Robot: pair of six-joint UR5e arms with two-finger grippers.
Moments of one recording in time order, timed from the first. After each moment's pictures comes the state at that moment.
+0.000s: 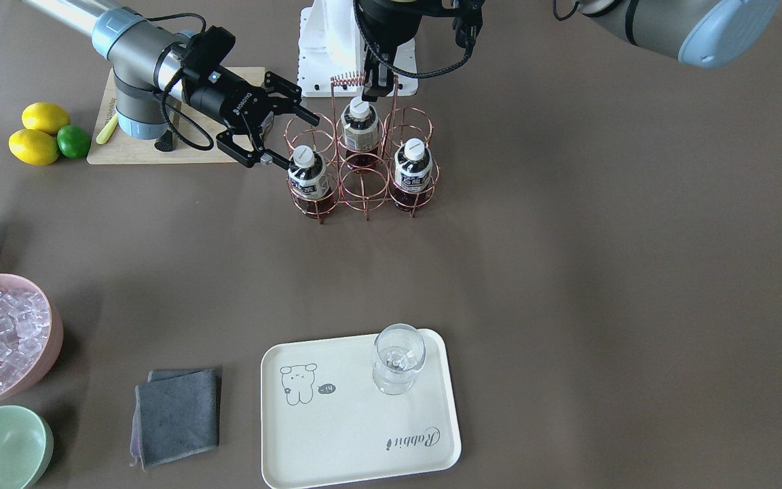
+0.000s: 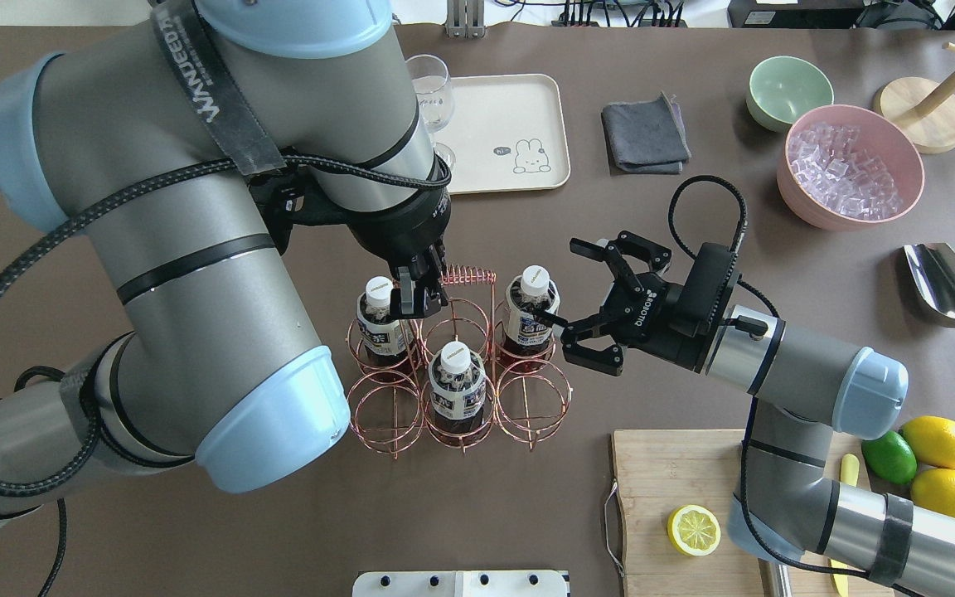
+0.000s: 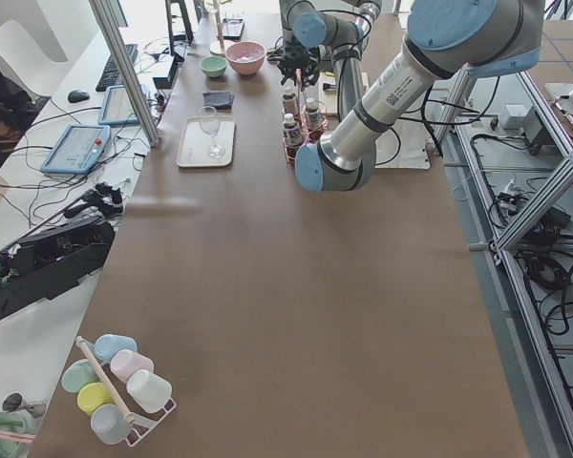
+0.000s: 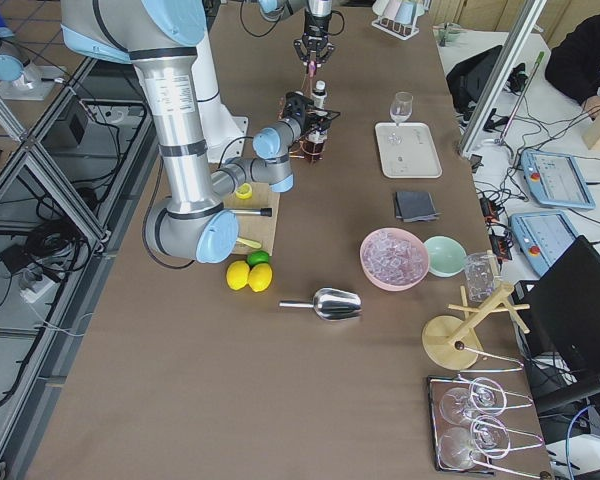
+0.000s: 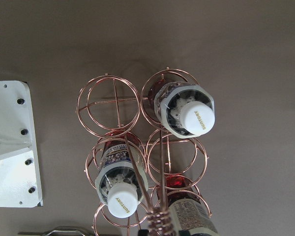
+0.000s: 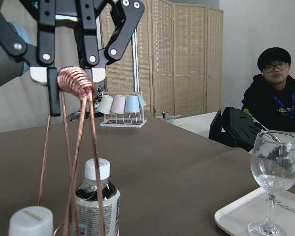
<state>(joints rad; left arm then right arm) -0.63 -2.52 -1.93 -1.09 -2.13 -2.72 0.39 -1.28 1.63 0.09 1.42 0.34</state>
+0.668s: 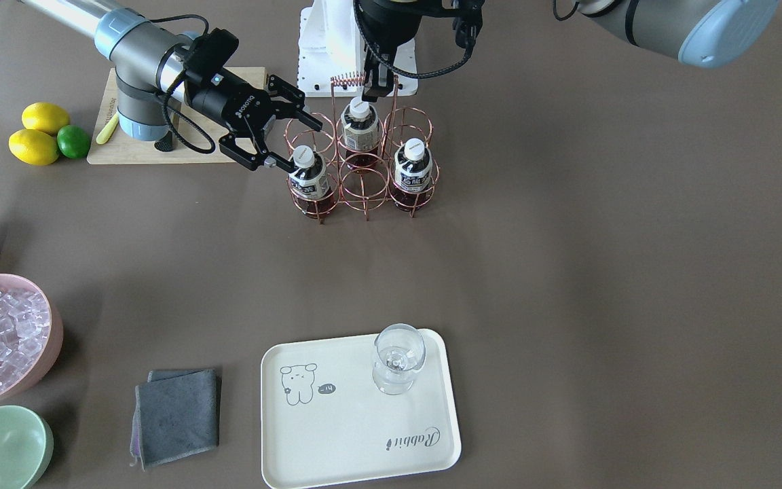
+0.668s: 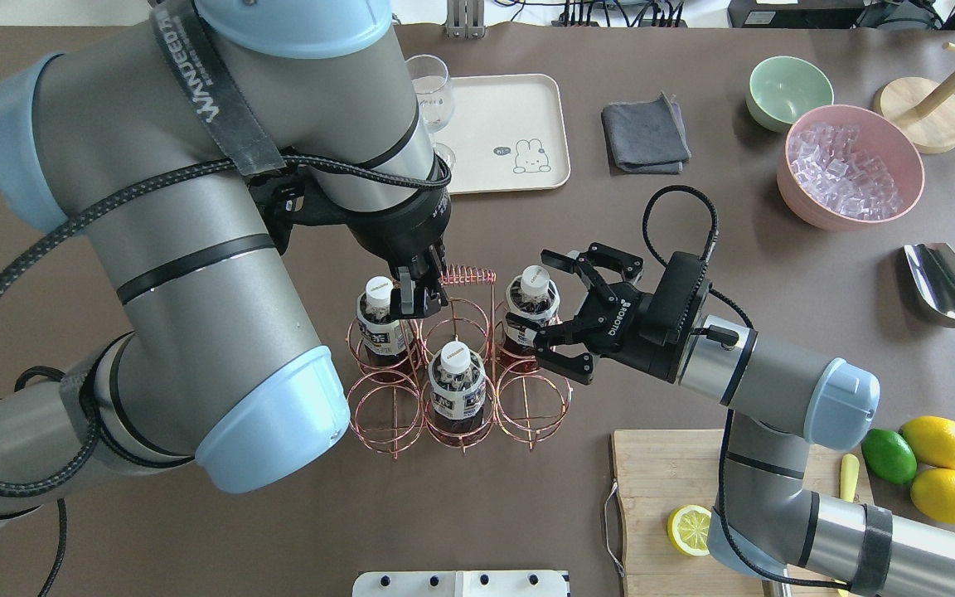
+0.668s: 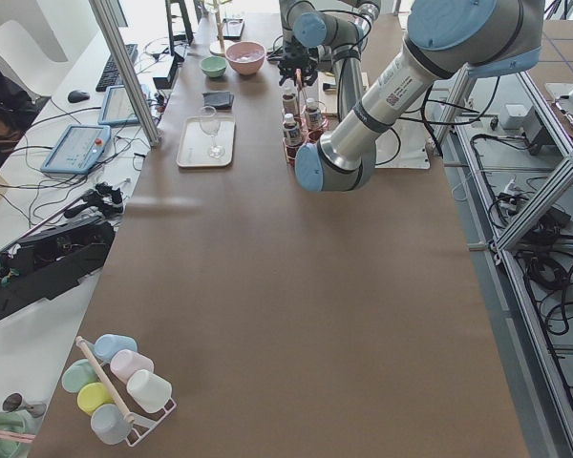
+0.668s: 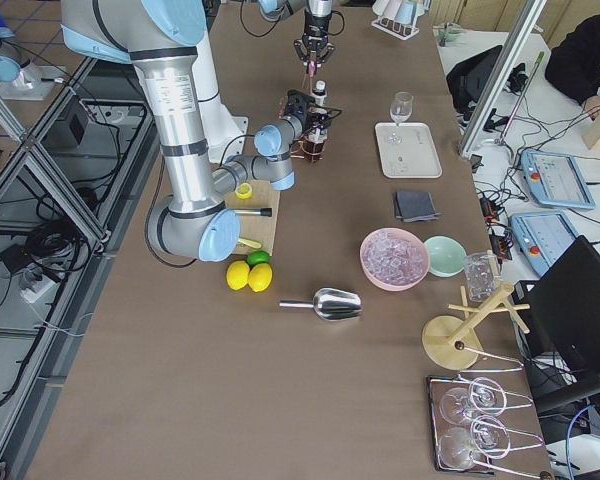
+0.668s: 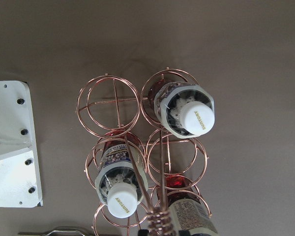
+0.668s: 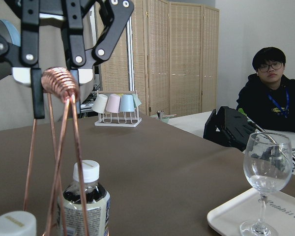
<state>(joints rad) -0.63 -2.52 -1.93 -1.09 -2.13 -2.72 0.40 -1.27 1.63 0.08 1.42 0.34</state>
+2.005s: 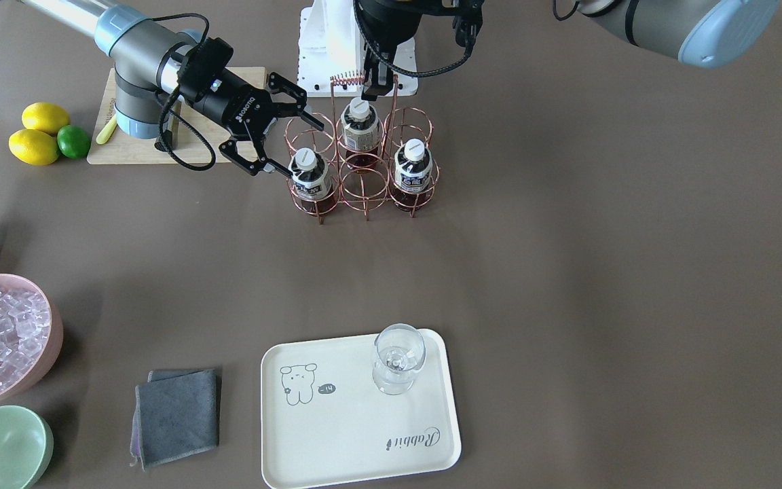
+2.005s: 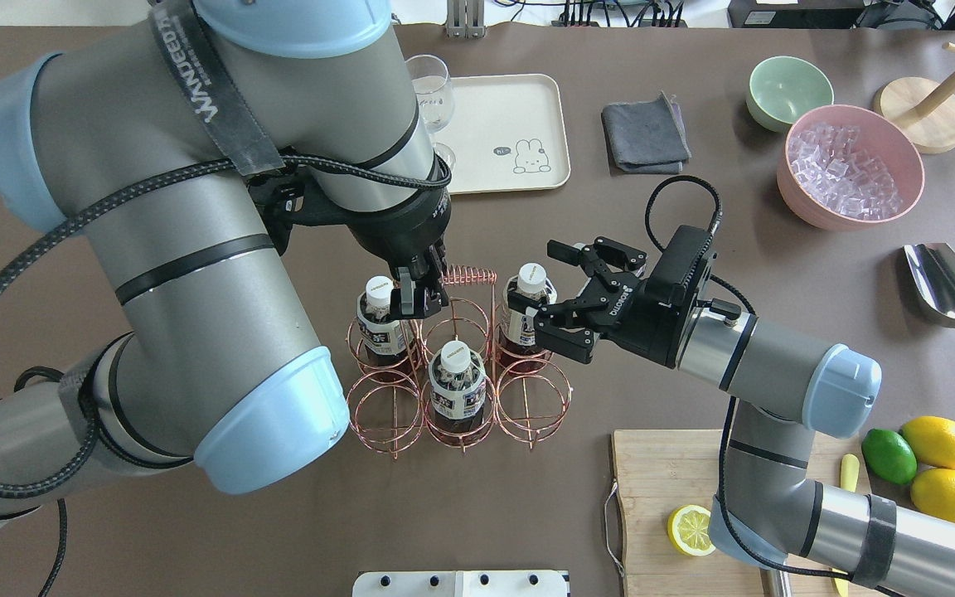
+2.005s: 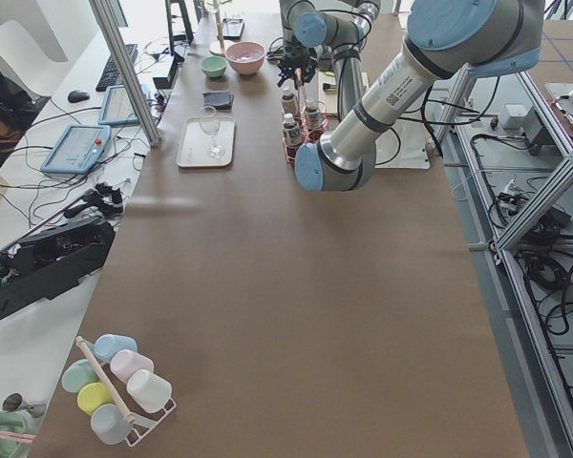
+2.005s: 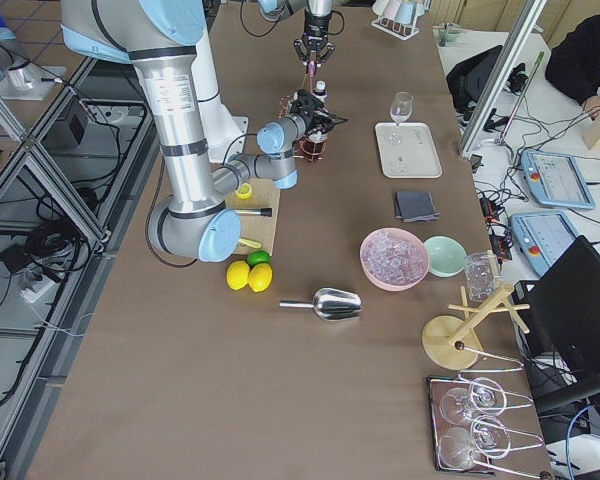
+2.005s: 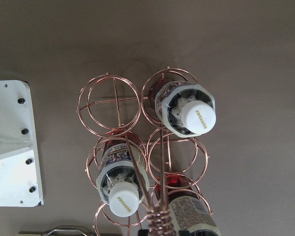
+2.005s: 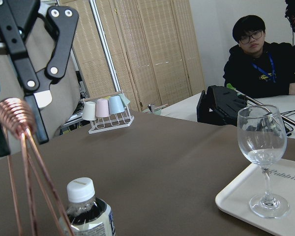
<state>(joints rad) -0.63 -2.52 -1.93 -1.09 -2.13 -2.72 0.41 -1.27 1.65 0.01 1.42 0.58</state>
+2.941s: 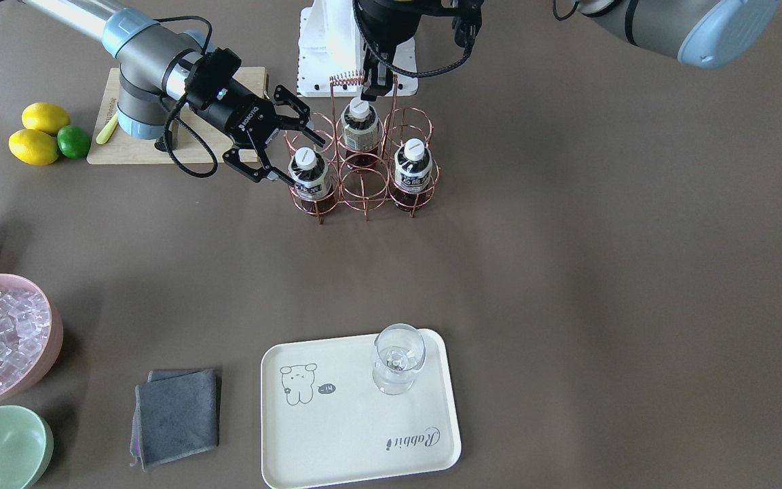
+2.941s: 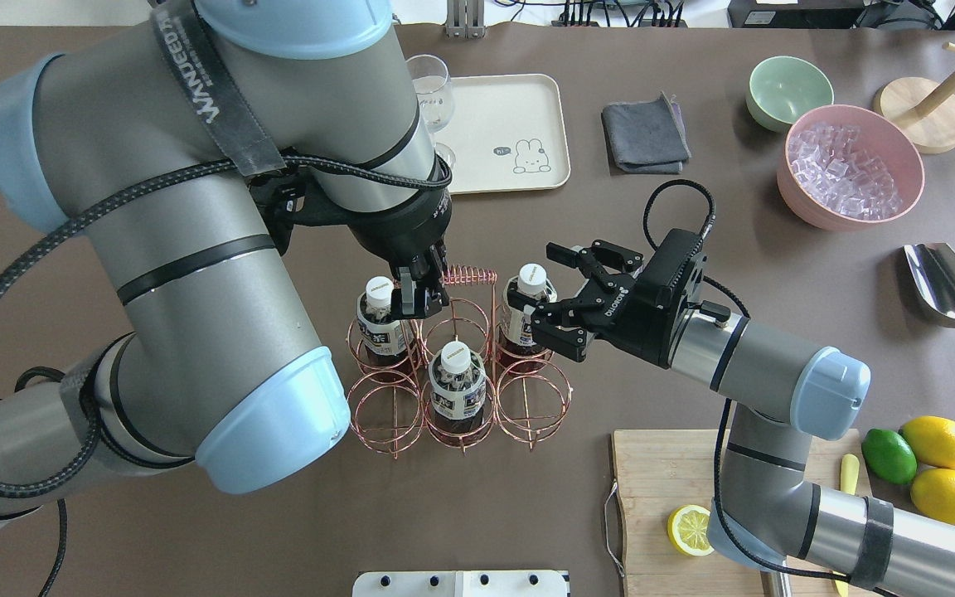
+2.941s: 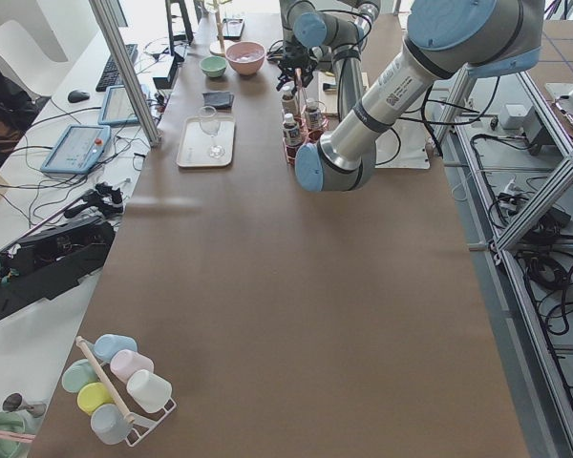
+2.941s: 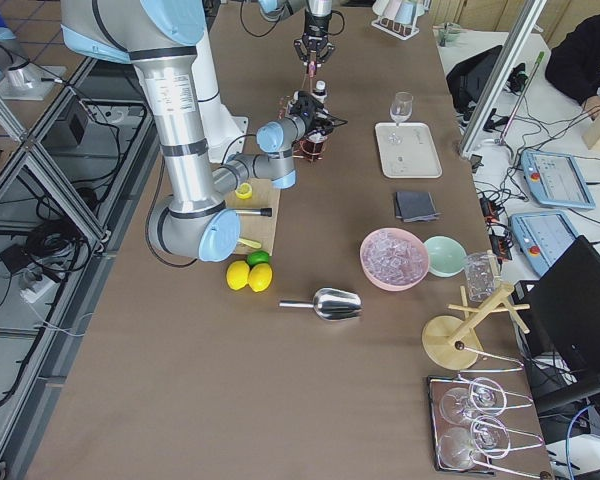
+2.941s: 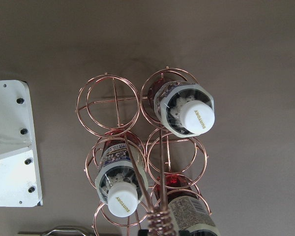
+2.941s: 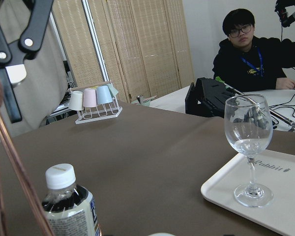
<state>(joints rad) -0.63 -2.52 -1.93 -1.10 -2.13 -2.72 0.41 -1.26 1.64 -0.03 1.39 0.57</state>
